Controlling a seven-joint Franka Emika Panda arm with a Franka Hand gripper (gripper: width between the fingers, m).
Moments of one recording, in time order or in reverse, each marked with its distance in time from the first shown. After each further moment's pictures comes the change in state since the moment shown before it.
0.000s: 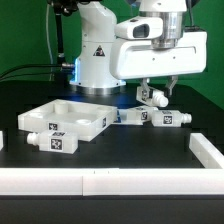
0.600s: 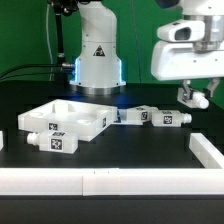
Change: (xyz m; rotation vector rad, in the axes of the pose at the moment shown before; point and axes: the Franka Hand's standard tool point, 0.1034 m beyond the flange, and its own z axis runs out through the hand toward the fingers) arm 0.023 -0.097 0.015 0.017 -0.001 0.160
